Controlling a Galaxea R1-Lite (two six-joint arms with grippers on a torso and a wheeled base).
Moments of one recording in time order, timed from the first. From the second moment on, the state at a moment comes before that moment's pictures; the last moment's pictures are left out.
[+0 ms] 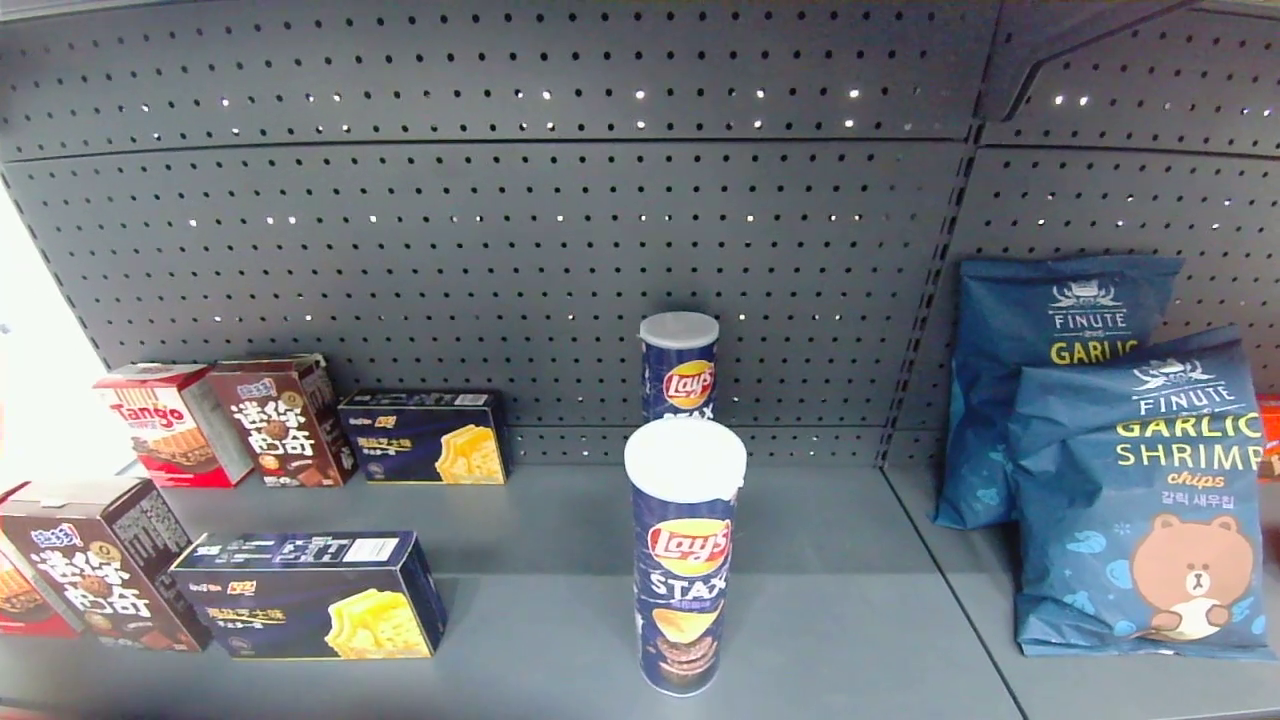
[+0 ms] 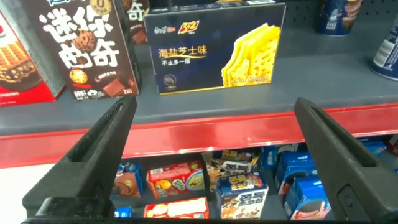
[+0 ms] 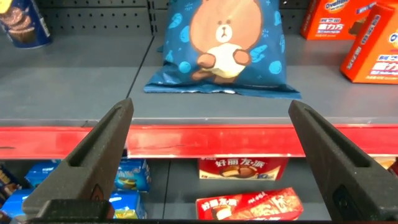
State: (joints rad) left arm 0.00 0.00 0.00 0.00 -0.10 0.02; right arm 0.00 0.00 0.00 0.00 -0.01 0.00
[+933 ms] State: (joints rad) left arm 0.00 0.00 0.00 0.00 -0.10 0.02; right arm 0.00 0.00 0.00 0.00 -0.01 0.00
